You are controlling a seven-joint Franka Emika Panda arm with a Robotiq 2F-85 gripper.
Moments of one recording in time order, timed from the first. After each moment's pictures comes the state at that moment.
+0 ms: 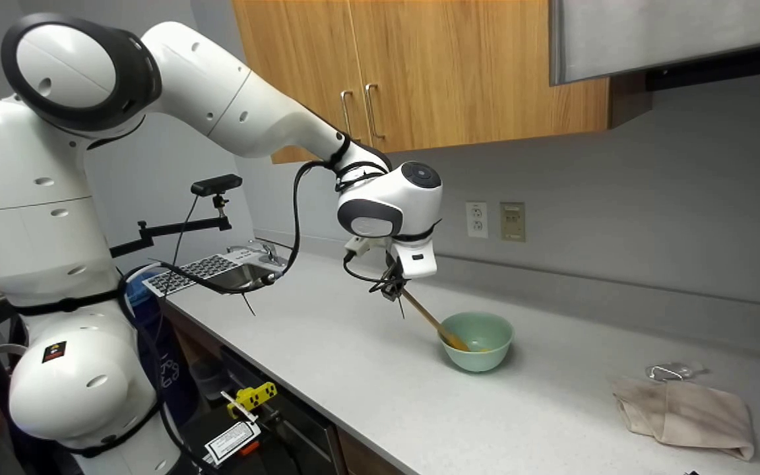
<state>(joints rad) -0.02 0.09 -0.05 -2.29 0.77 2.29 0.56</state>
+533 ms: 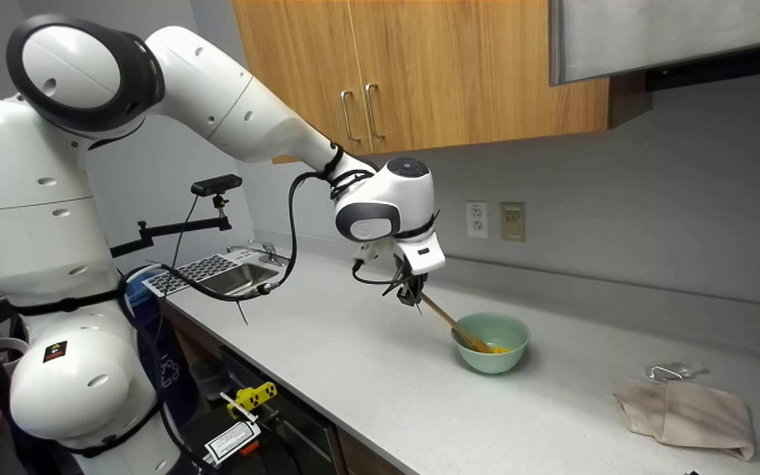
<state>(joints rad) -0.02 0.09 -0.04 -2.31 0.63 2.51 0.59</state>
